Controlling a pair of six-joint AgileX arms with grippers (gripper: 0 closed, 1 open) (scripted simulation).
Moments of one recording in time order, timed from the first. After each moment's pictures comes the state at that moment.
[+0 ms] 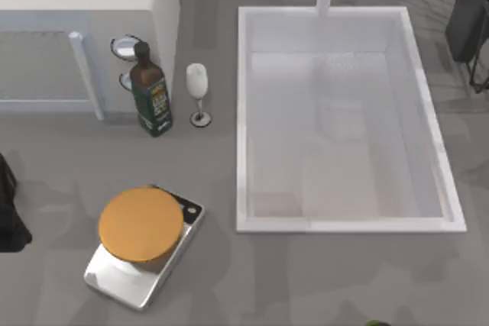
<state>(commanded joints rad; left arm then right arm) 0.00 0.00 0.00 0.00 0.00 0.00 -0.05 1.63 1.42 -1.35 0.00 -0.04</state>
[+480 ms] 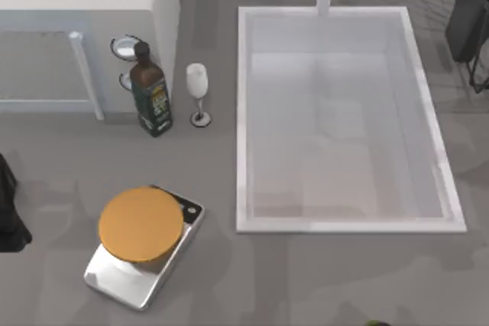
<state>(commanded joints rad) 0.00 0.00 0.00 0.00 0.00 0.00 -0.04 1.67 1.28 -1.19 0.00 -0.03</state>
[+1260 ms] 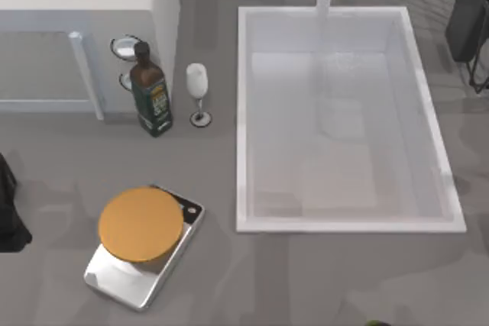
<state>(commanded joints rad) 0.00 0.00 0.00 0.00 0.00 0.00 -0.04 1.72 1.06 -0.91 0.00 -0.03</state>
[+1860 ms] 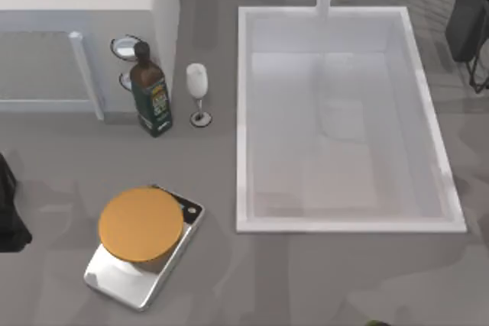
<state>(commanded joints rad) 0.00 0.00 0.00 0.00 0.00 0.00 -0.04 1.72 1.06 -0.91 0.00 -0.03</state>
